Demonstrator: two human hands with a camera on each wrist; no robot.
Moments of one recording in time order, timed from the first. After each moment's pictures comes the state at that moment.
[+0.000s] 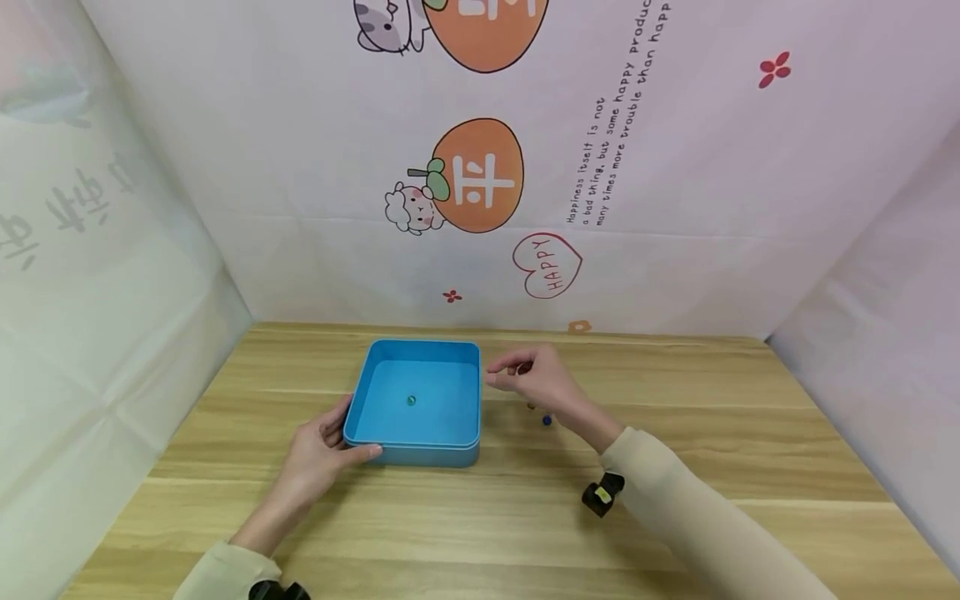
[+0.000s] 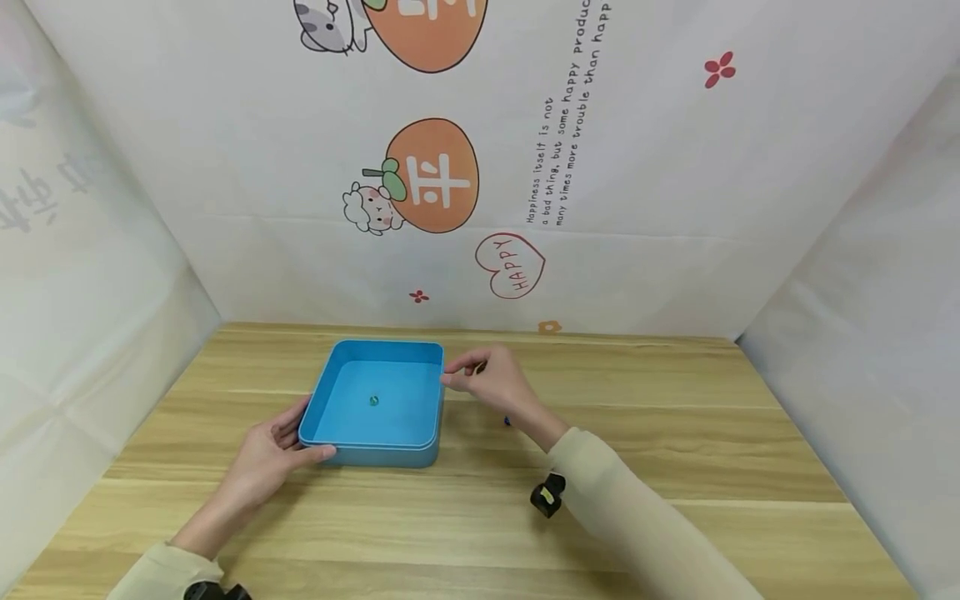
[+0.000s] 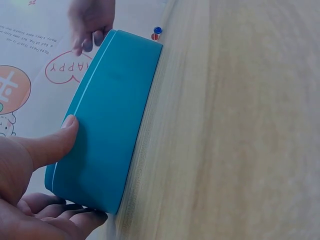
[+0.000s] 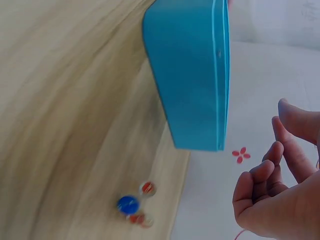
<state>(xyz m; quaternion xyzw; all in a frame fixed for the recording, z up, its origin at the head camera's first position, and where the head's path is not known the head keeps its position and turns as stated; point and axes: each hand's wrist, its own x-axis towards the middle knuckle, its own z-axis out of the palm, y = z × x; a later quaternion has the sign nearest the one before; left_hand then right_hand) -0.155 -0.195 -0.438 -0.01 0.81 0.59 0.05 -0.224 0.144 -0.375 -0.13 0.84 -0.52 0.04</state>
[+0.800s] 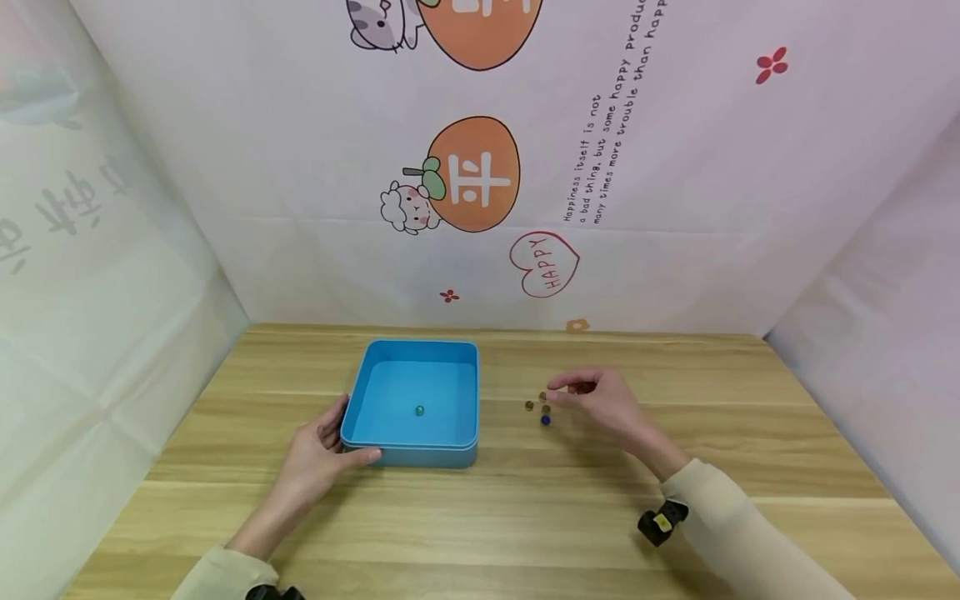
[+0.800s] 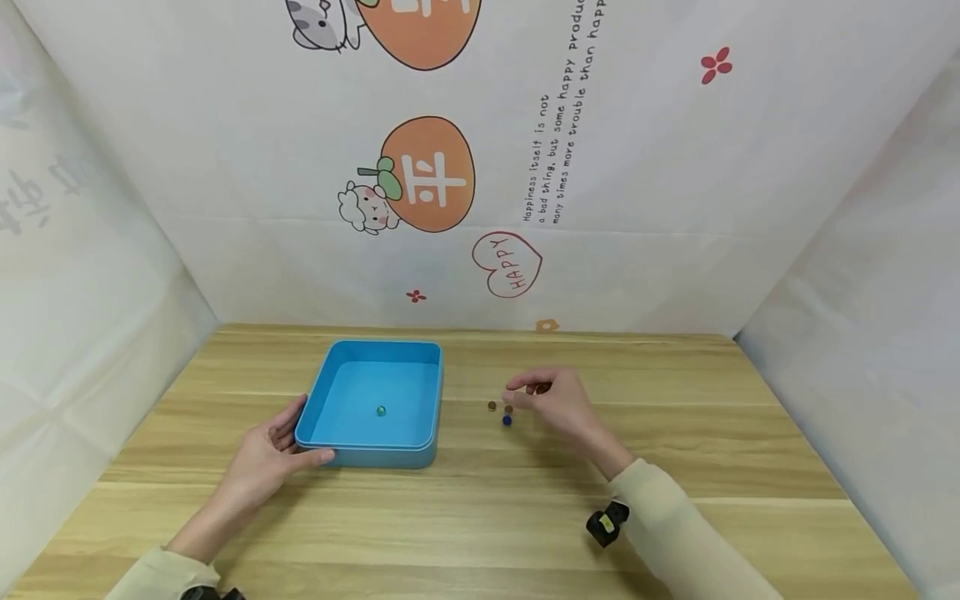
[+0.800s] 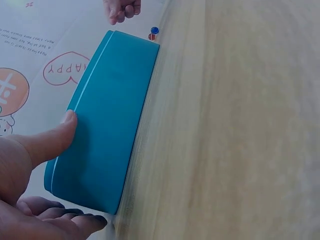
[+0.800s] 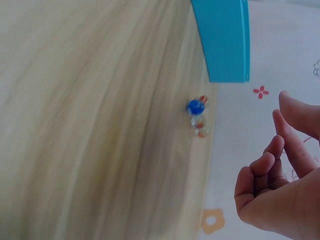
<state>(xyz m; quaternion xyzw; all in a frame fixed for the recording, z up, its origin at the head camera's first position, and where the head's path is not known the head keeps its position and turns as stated) -0.156 -0.194 -0.440 0.00 0.81 0.59 0.05 -0.207 0.225 -0.401 -0.07 0.84 -0.53 0.04</state>
